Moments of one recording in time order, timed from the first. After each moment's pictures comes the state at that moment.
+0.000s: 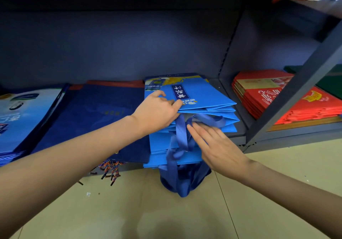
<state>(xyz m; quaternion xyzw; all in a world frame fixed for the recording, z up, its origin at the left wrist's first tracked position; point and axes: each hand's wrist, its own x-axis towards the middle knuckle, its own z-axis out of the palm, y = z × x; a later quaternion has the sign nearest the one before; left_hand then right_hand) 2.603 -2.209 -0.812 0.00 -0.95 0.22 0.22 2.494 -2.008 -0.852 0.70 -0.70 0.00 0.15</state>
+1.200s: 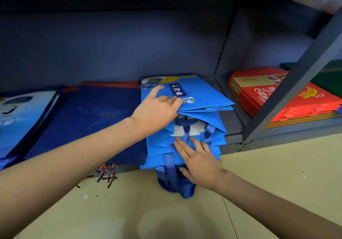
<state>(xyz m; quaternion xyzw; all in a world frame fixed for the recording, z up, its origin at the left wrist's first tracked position) 2.600 -2.198 -0.807 0.00 -0.93 0.26 0.25 2.527 -2.014 -0.895 0.65 -0.76 -0.03 0.04</state>
